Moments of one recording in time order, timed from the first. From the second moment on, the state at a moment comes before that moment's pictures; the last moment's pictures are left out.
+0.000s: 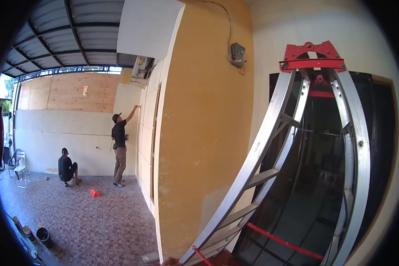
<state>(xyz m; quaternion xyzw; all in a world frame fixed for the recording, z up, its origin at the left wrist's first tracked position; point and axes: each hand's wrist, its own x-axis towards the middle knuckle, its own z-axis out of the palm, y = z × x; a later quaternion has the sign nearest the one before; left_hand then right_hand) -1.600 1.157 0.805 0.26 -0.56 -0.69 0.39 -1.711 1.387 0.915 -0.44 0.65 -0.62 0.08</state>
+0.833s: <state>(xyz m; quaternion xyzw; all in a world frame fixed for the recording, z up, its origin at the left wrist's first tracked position) -1.399 1.331 0.835 0.46 -0.55 -0.62 0.31 -1.477 1.337 0.814 -0.24 0.58 -0.59 0.51</state>
